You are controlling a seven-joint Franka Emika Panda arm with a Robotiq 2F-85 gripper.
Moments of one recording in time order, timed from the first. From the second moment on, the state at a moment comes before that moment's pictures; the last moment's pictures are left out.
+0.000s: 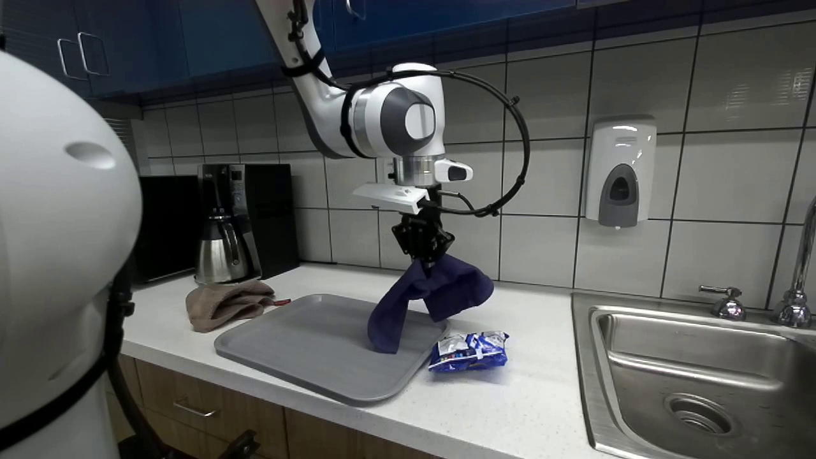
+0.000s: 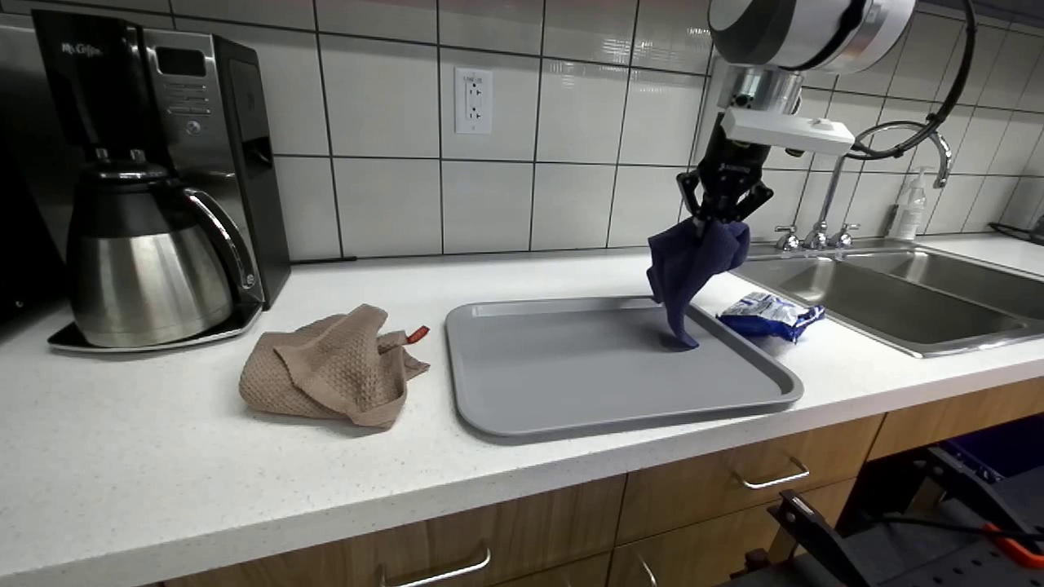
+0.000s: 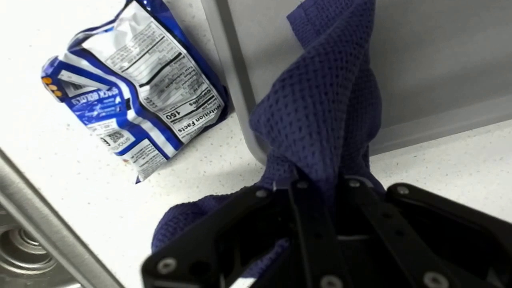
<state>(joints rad) -0.04 0.04 -0.08 -2.41 0.08 2.59 0.10</state>
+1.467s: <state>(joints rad) -0.14 0.39 -0.10 -2.03 0.09 2.59 0.01</state>
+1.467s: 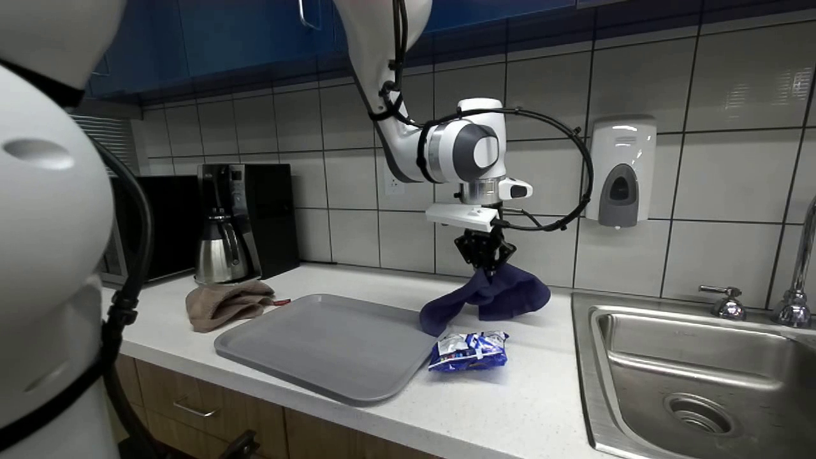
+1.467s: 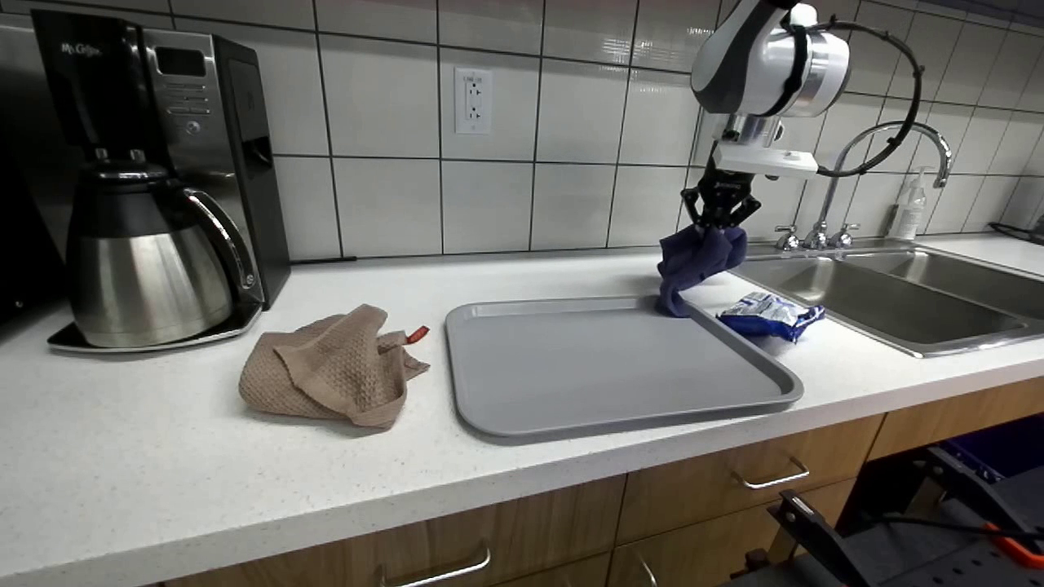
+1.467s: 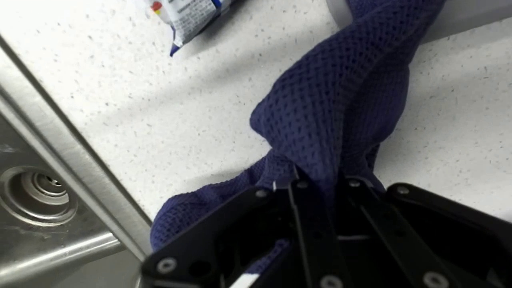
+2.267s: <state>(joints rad) -0.18 0.54 -0.10 -1.82 0.10 2.57 0.01</state>
